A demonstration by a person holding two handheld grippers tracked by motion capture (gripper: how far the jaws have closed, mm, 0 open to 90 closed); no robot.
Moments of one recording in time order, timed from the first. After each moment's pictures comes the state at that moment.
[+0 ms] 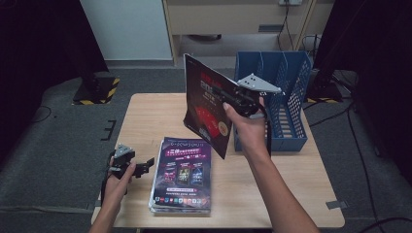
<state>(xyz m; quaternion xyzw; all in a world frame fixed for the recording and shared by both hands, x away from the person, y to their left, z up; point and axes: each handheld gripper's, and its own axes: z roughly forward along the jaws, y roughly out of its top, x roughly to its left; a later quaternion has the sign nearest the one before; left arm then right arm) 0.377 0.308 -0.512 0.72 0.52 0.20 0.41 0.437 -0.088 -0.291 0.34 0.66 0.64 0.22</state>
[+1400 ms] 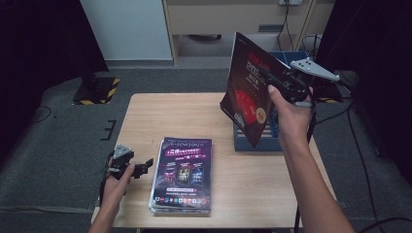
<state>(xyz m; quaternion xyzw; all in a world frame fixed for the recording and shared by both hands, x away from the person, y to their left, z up) 0.375 0.311 -0.510 0.72 0.52 0.21 0.41 0.433 -0.181 -0.246 0.42 0.60 0.62 0.29</state>
